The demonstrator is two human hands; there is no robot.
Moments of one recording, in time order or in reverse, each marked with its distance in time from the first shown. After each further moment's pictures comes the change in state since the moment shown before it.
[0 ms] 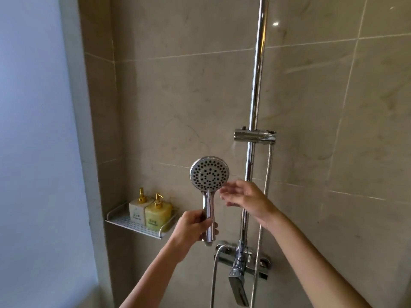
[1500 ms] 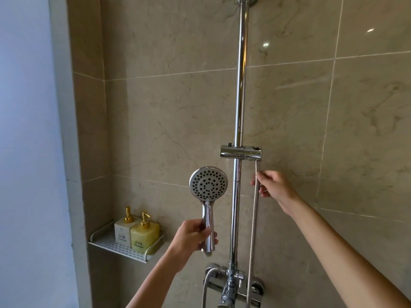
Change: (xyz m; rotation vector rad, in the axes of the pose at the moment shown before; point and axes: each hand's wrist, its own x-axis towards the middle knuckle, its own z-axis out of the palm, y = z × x) left_hand 0.038 0.009 0.031 -0.036 -0.047 0.024; right_hand 0.052 0.008 -0.130 -0.096 0.360 -0.050
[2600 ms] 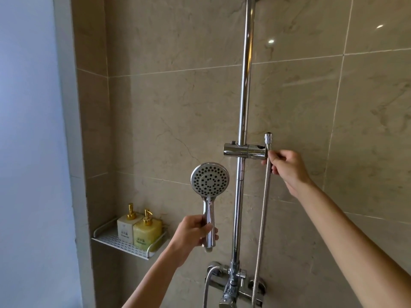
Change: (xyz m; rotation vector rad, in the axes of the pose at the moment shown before) left_hand 0.005 0.003 -0.005 0.013 0.023 -0.005; right_hand 0.018 -0.041 -0.010 0.088 0.198 -0.115
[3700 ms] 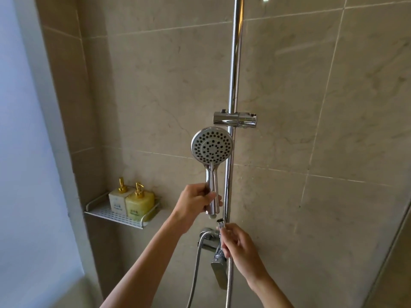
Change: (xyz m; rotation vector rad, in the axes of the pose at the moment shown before) left_hand -0.009 0.012 0.032 0.025 -0.007 0.042; right_hand -0.245 0.115 0.056 0.041 -0.335 0.209
